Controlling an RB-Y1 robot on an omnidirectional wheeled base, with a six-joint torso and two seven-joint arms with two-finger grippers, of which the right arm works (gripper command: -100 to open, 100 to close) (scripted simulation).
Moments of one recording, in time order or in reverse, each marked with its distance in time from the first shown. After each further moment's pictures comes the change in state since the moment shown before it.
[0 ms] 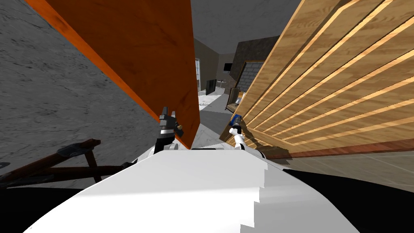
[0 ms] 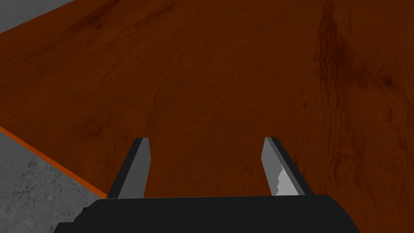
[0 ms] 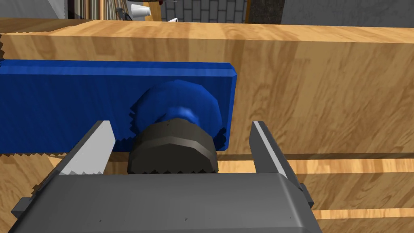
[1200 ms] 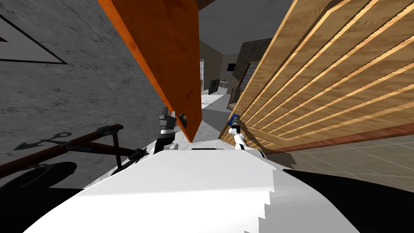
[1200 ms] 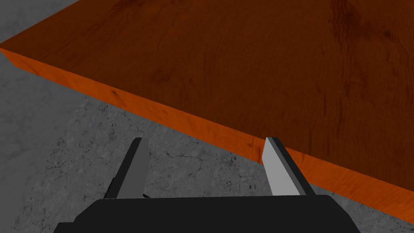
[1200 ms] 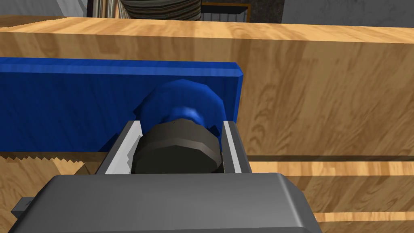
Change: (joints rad) arm 0.005 -0.012 0.072 0.001 0.021 0.015 -0.057
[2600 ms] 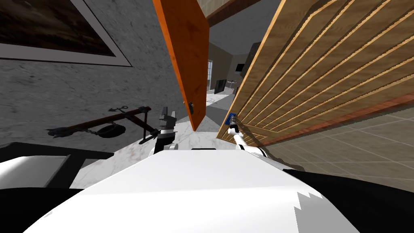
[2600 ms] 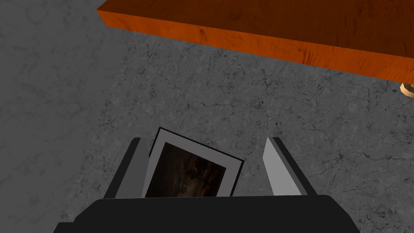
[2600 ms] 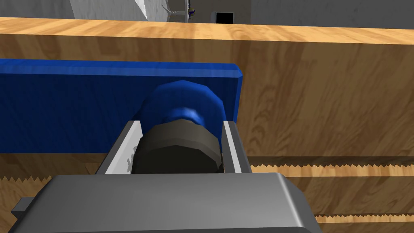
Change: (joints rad) arm -0.004 -0.041 0.160 0.022 0.037 -0.011 -0.138
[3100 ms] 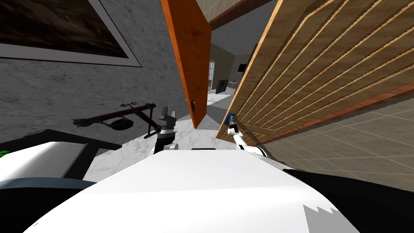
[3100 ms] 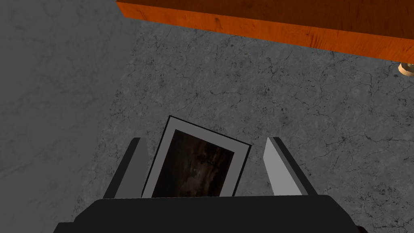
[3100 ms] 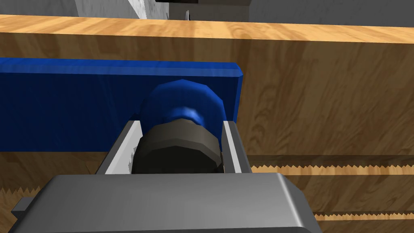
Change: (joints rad) arm 0.001 -0.002 0.031 0.000 0.008 -0.002 -0.024
